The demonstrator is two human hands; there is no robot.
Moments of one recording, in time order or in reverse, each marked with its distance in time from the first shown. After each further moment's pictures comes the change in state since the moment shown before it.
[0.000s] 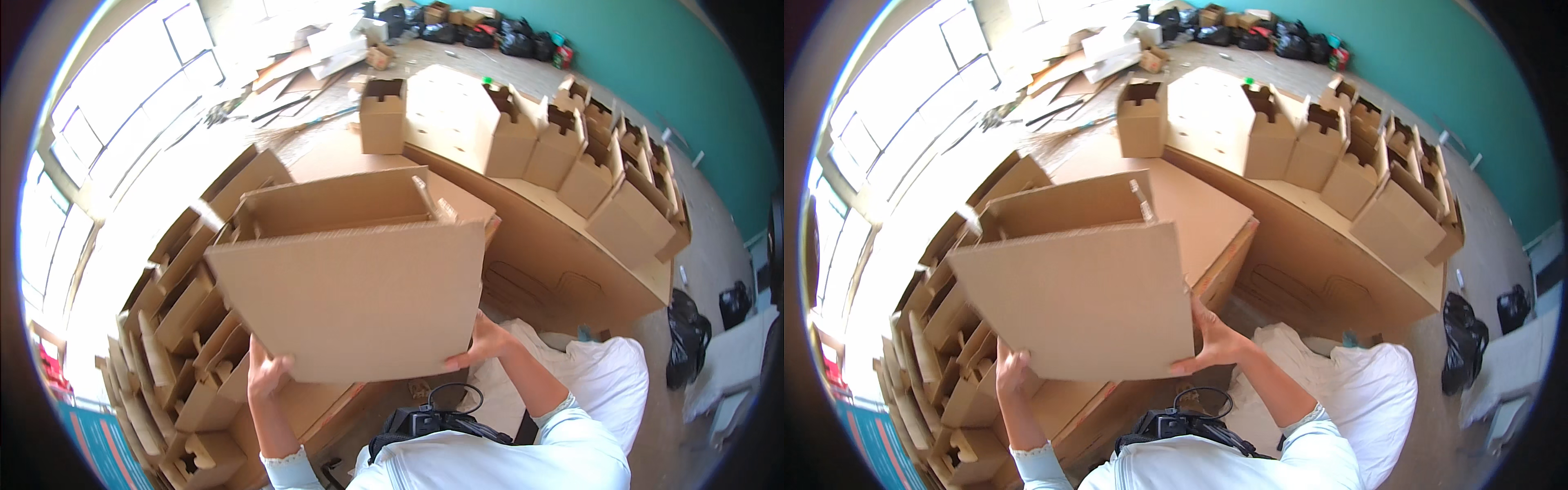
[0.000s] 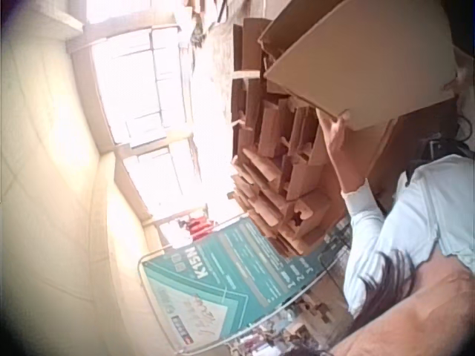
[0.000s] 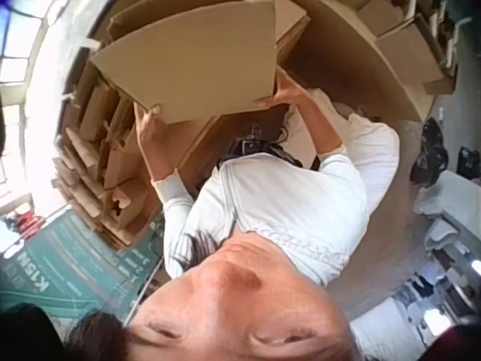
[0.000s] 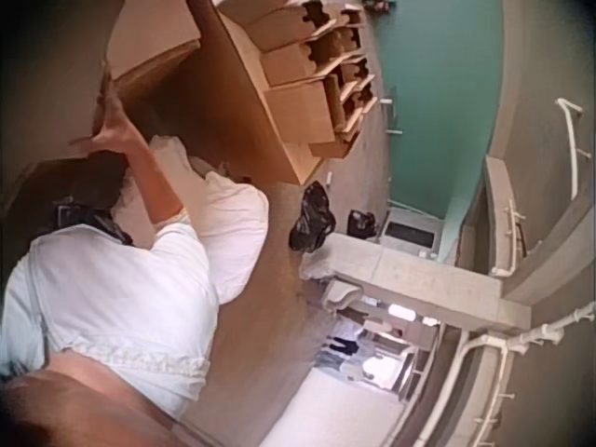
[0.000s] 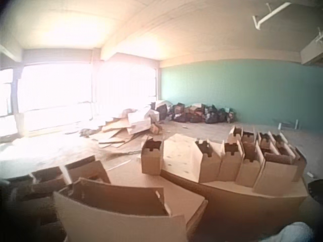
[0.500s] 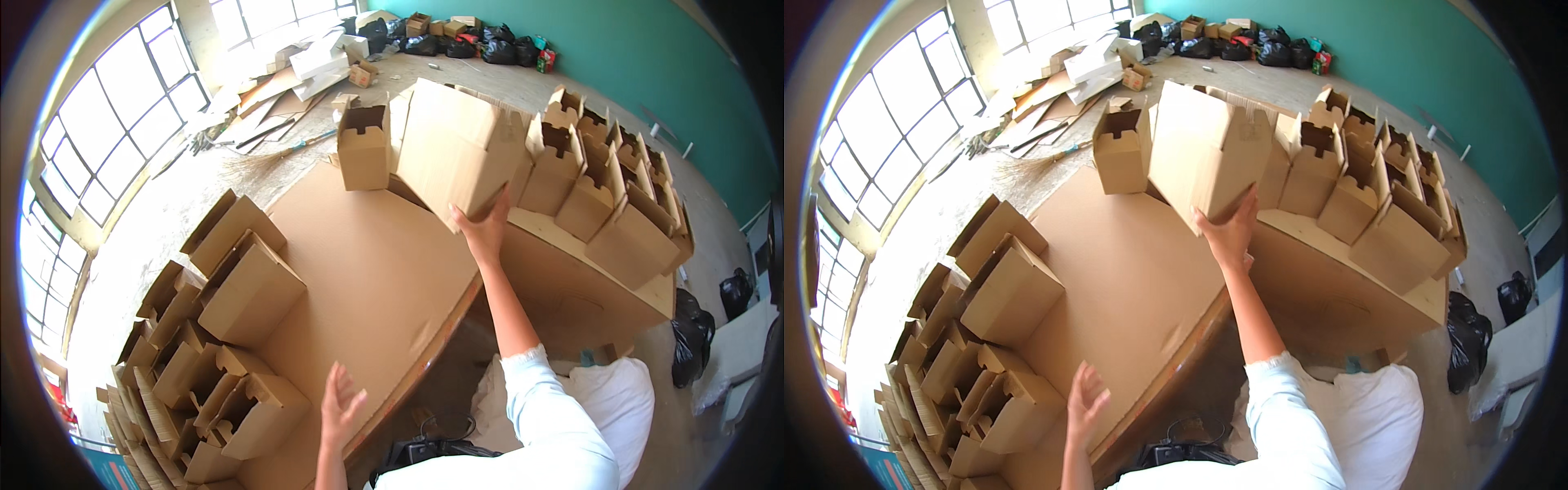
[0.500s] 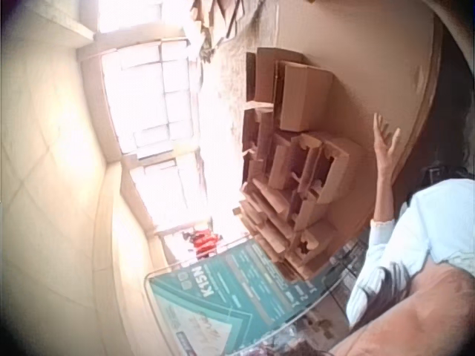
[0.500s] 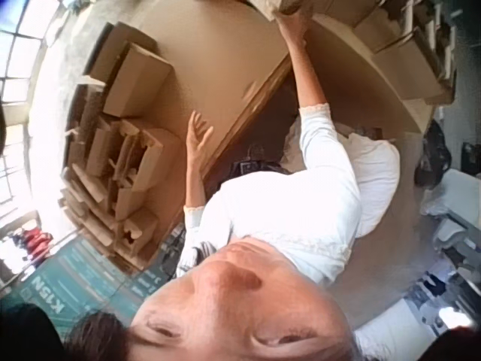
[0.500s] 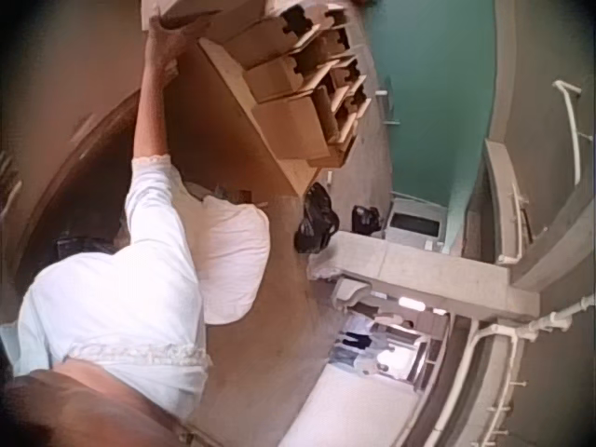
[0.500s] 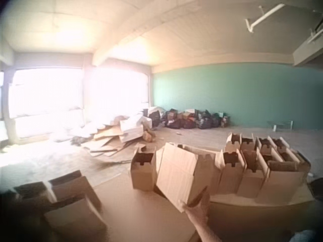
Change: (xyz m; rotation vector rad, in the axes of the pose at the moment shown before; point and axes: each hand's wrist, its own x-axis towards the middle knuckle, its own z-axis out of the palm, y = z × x) left_hand 0.024 -0.090 0.088 0.261 -0.052 -0.266; right_hand 0.172 0.045 -0.182 -0.697 1.286 -0.227
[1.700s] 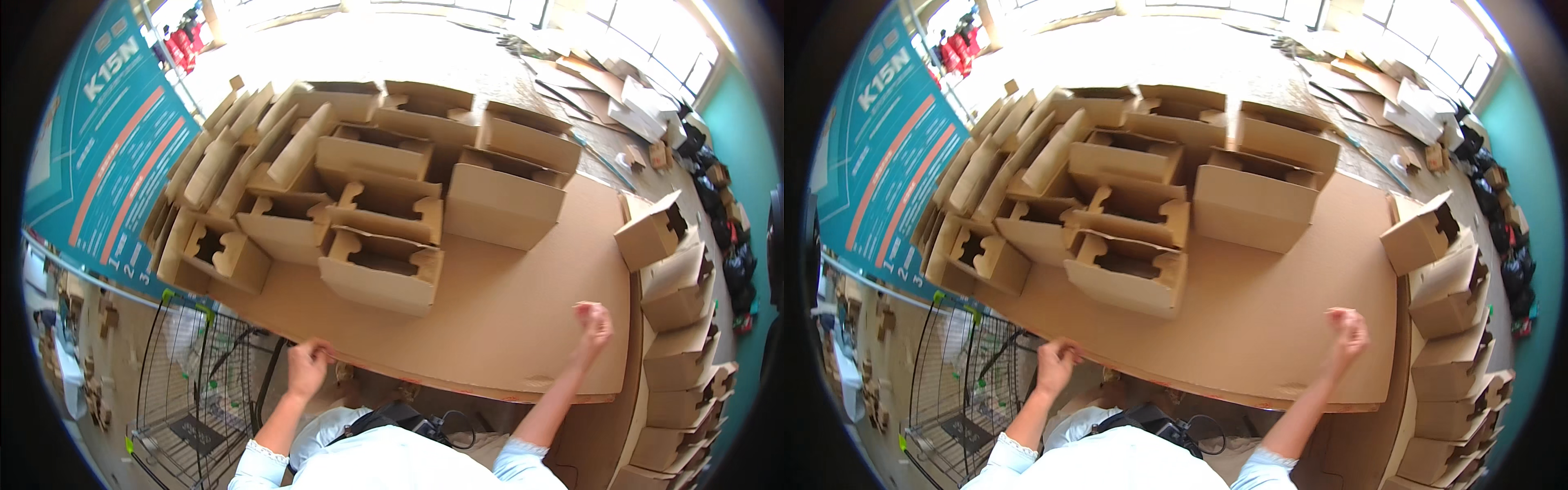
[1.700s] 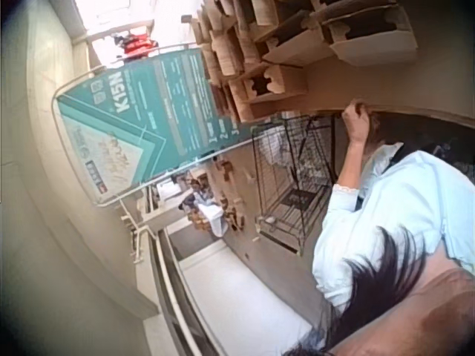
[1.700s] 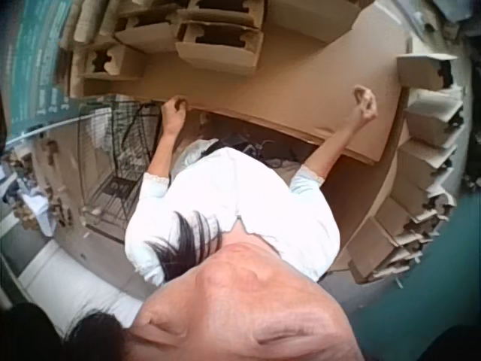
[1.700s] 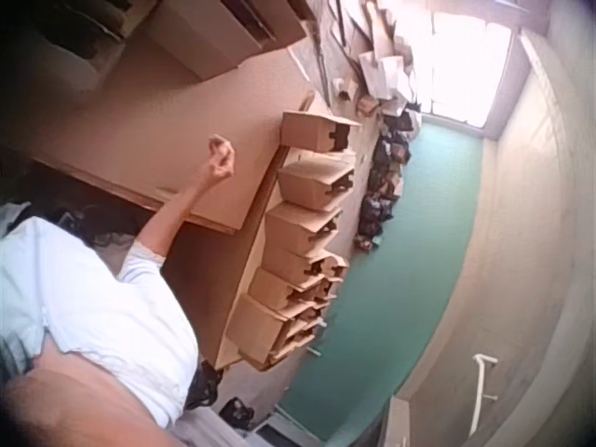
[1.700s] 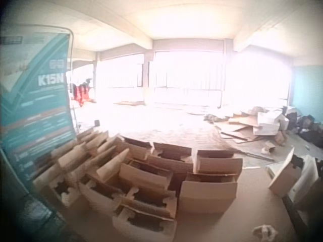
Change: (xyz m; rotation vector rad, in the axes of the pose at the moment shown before) left_hand -0.205 -0.061 -0.089 0.236 1.084 -0.304; right_hand -0.147 -0.055 0.097 0.600 -0.865 0.212
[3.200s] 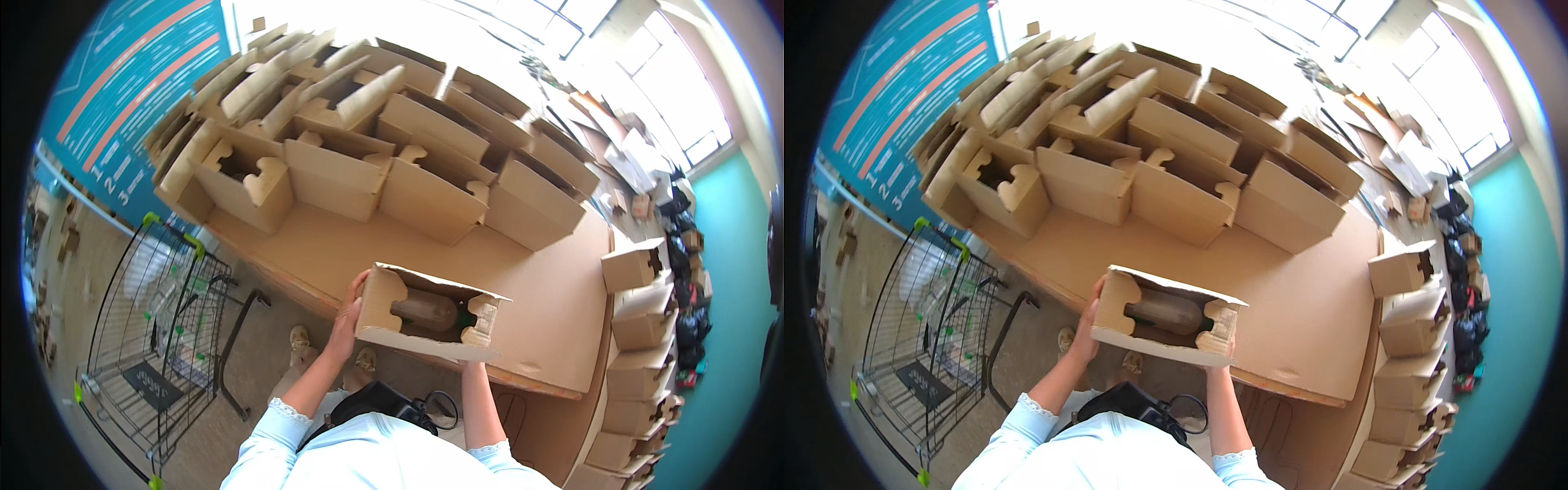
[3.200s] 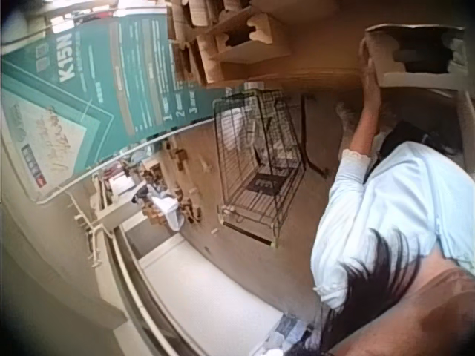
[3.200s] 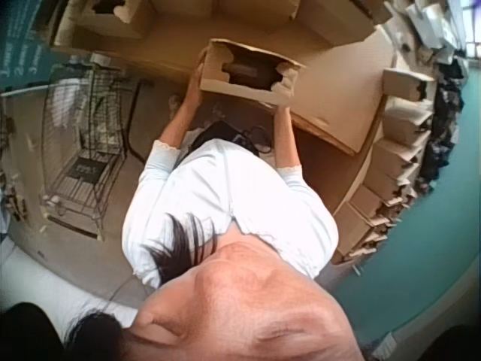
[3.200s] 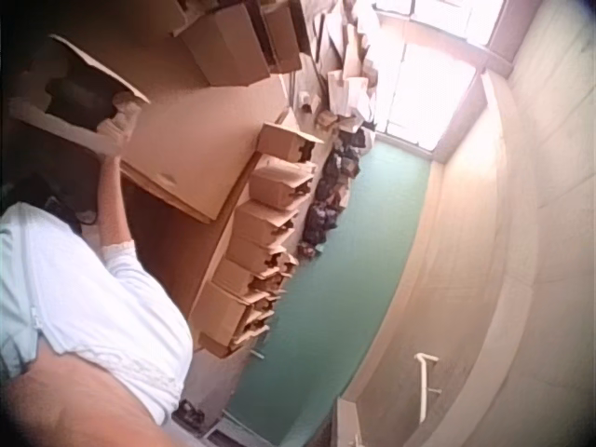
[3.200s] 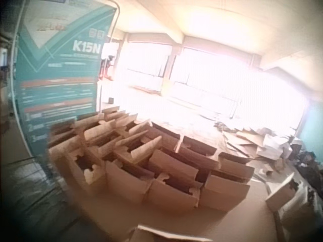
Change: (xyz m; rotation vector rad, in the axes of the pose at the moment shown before) left_hand -0.011 -0.018 0.022 -0.927 -0.137 0.046; right_hand -0.199 0.118 0.099 0.250 -0.340 0.659
